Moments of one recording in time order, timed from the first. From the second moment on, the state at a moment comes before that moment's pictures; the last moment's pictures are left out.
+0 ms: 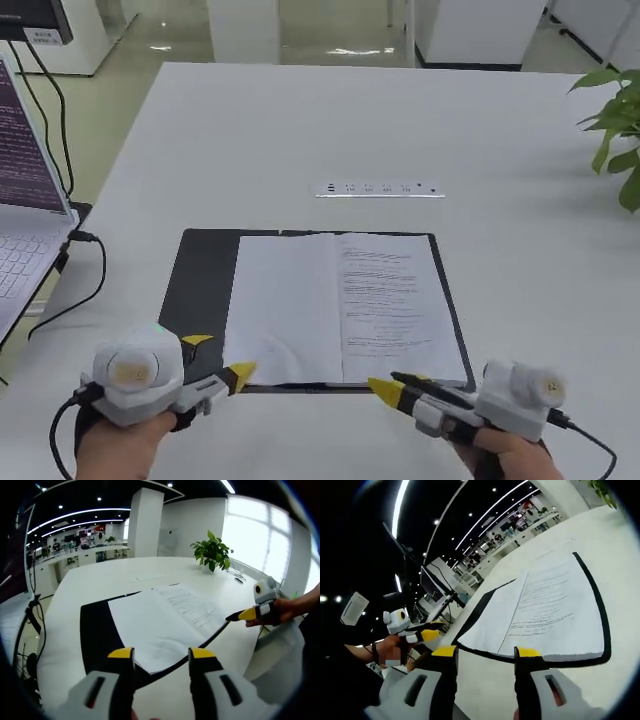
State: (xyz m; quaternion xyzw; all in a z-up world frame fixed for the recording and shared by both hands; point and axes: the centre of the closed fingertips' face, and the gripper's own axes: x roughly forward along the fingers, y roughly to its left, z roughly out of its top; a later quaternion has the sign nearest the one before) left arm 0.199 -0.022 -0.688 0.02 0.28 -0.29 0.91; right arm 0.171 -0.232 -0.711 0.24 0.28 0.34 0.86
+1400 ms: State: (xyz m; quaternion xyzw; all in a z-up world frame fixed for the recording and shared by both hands) left arm 0.176 -0.013 -0.649 0.05 0.27 -0.33 0.90; right arm 0.140 -0.319 -0.661 0.09 0.25 0.28 0.92
